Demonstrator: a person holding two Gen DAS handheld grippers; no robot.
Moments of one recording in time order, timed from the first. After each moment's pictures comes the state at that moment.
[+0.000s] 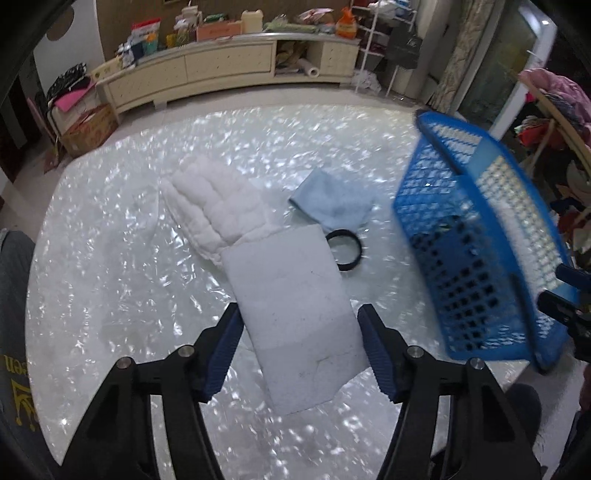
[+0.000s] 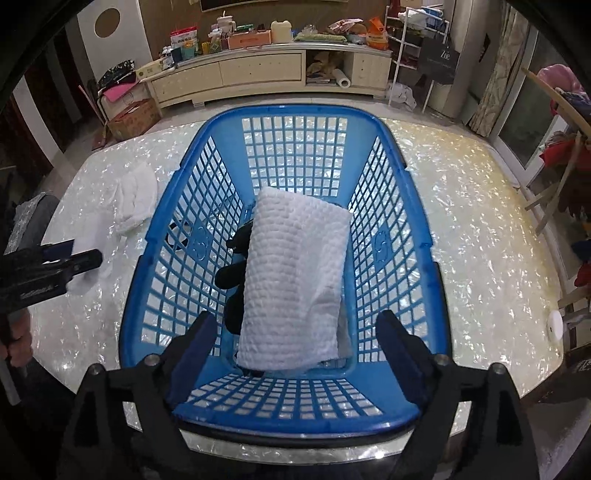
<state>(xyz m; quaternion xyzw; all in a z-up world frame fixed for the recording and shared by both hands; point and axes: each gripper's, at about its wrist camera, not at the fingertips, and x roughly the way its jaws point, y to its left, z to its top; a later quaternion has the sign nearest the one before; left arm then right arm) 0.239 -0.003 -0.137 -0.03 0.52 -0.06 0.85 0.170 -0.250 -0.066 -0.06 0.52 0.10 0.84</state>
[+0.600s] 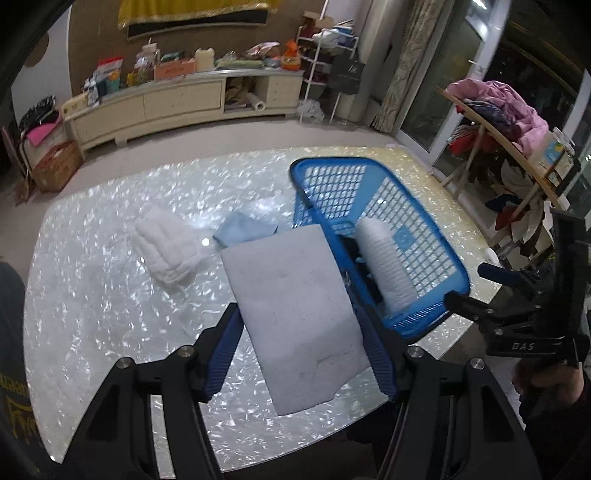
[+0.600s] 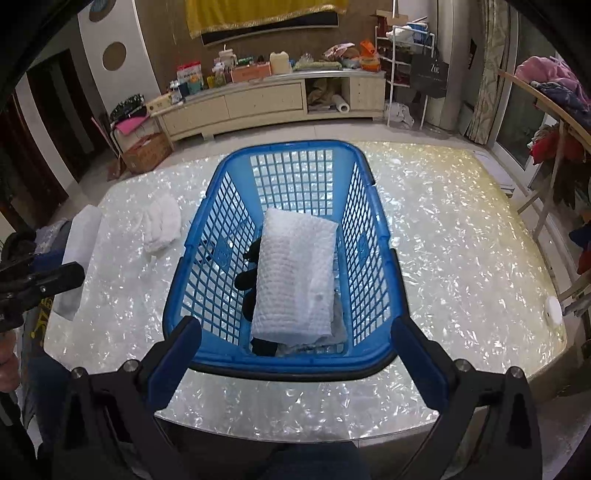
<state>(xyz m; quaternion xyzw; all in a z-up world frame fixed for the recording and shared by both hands) 0.180 -0.058 -0.040 -0.03 0.46 -0.15 0.88 0.142 -0.263 -0.040 -0.02 0.48 0.11 0.87</state>
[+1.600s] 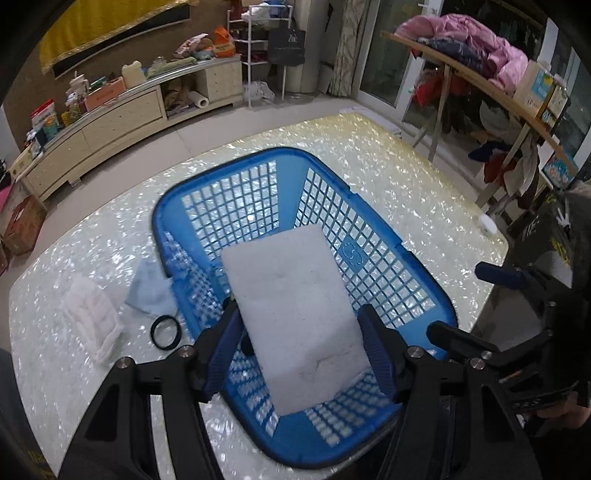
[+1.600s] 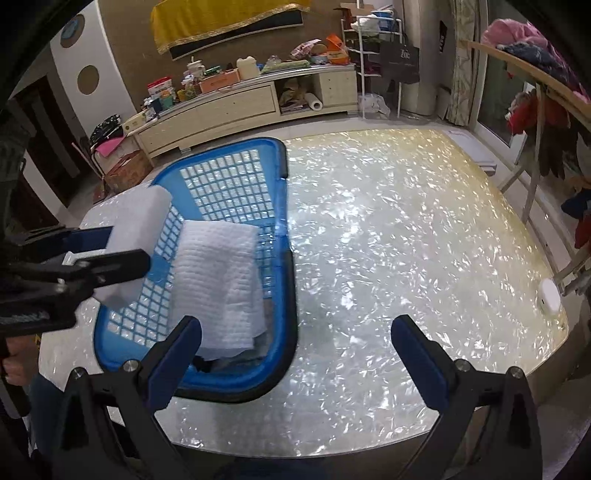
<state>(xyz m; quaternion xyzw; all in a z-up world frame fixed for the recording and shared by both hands) 0.270 -0.196 -0.078 0.06 0.49 -0.21 0.85 0.170 -0.328 -0.063 0.02 0.49 0.08 0.87</state>
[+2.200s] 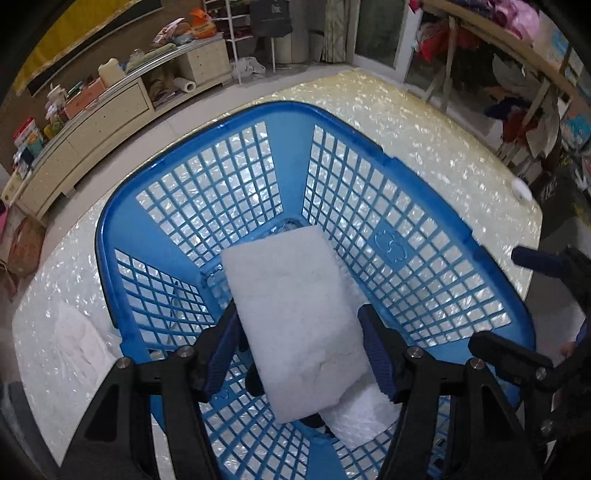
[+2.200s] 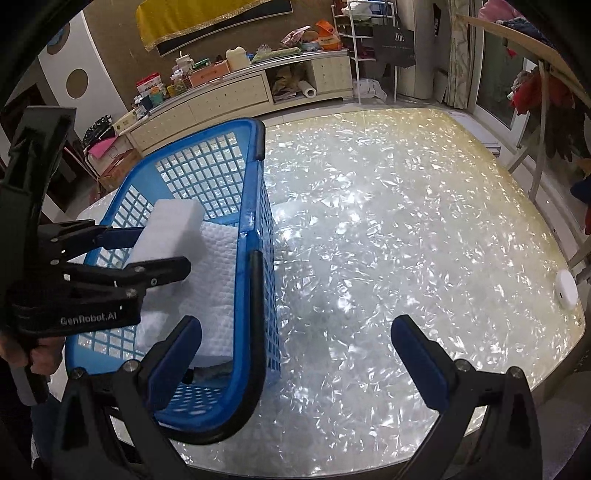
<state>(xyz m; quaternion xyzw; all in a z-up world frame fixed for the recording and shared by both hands) 0.318 -0.226 -0.131 0.14 0.52 -0.21 0.82 0.185 -0.326 -0.078 0.05 0.51 0.08 0.86</state>
